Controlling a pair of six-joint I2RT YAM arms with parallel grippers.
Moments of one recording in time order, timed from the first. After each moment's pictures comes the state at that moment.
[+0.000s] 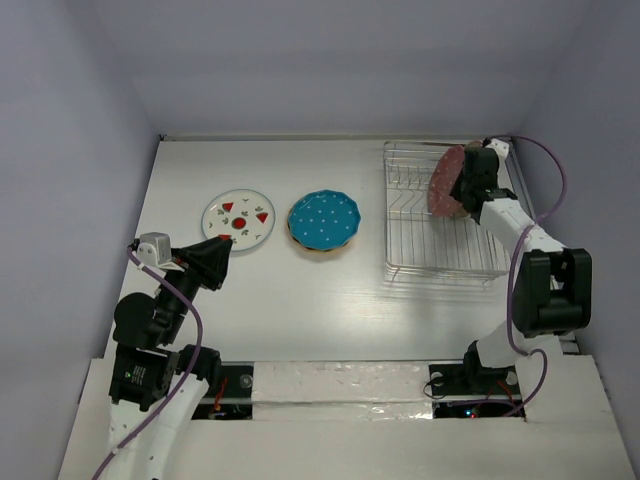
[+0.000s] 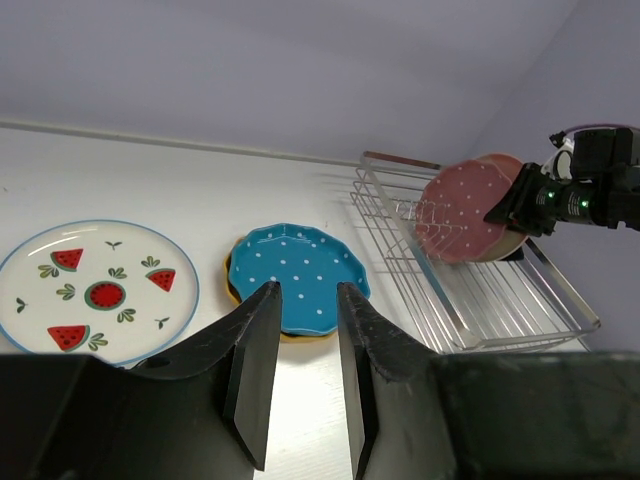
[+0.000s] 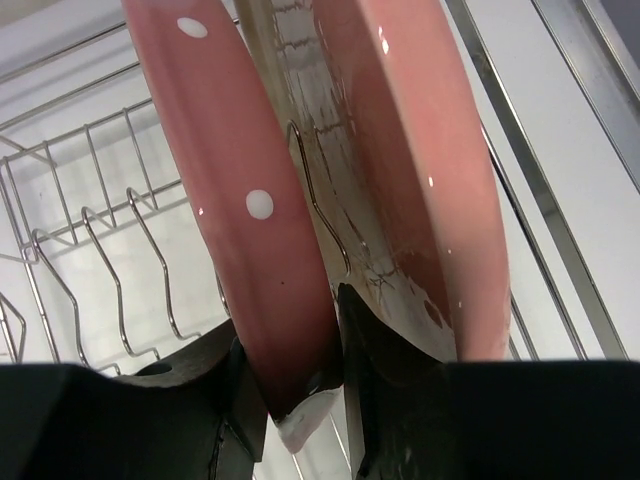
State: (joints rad) left arm -0.24 0.22 0.66 -0.32 0.12 -0.42; right arm 0.05 1.59 1.14 -0.17 0.36 0.38
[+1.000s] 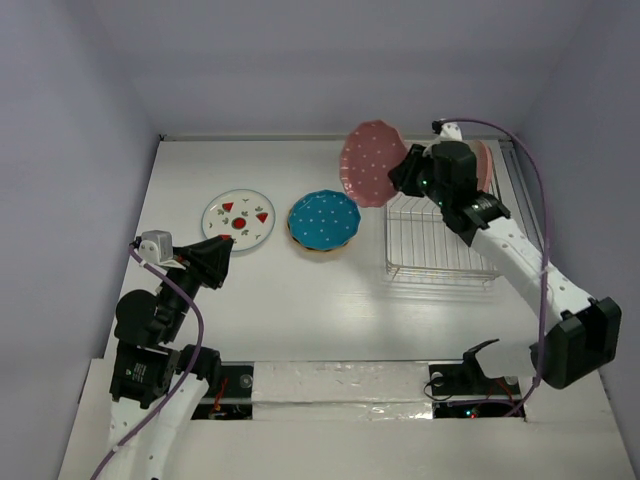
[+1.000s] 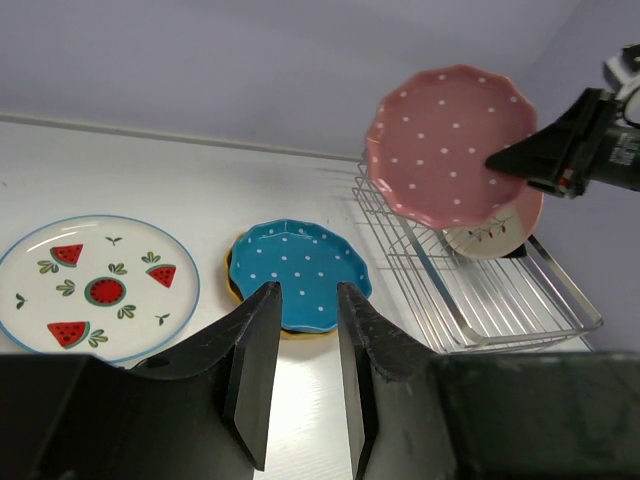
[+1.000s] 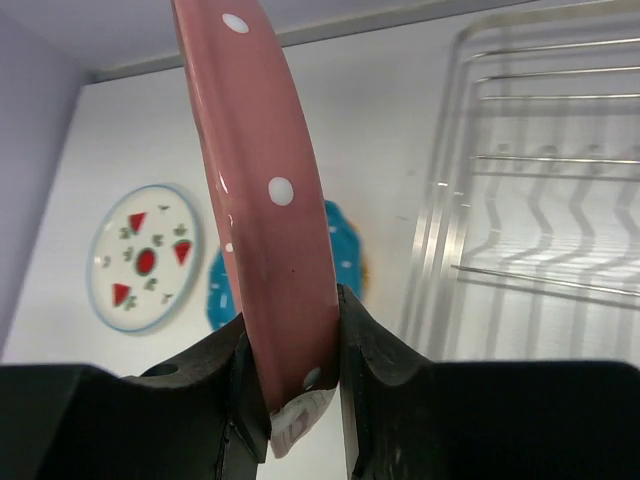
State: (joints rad) left arm -0.24 0.23 0.66 -0.32 0.12 -0.42; right arm 0.40 1.29 1.22 -0.26 0.10 0.45
